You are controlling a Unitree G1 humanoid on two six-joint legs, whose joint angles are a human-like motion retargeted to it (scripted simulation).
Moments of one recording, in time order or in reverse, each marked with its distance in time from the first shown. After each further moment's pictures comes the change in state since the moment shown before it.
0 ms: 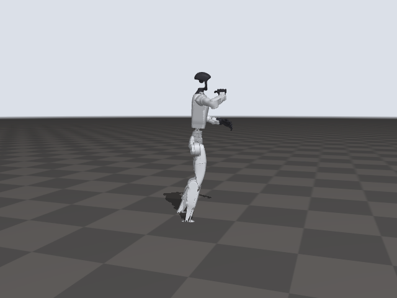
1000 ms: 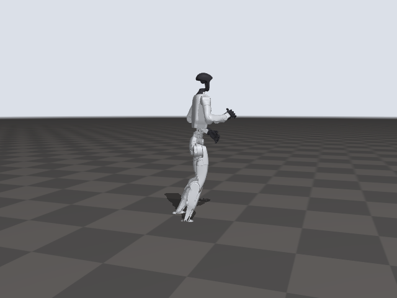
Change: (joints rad) left arm 0.164 -0.158 -0.158 0.149 -0.042 0.064 -0.208; right arm 0.920 0.567 -0.289 0.237 -0.147 0.137 0.253; waist 0.131 -0.112 -0.003; left_leg -0.034 0.037 0.041 0.086 0.047 0.001; right_leg 0.006 -0.005 -0.145 0.084 -0.106 -0.028
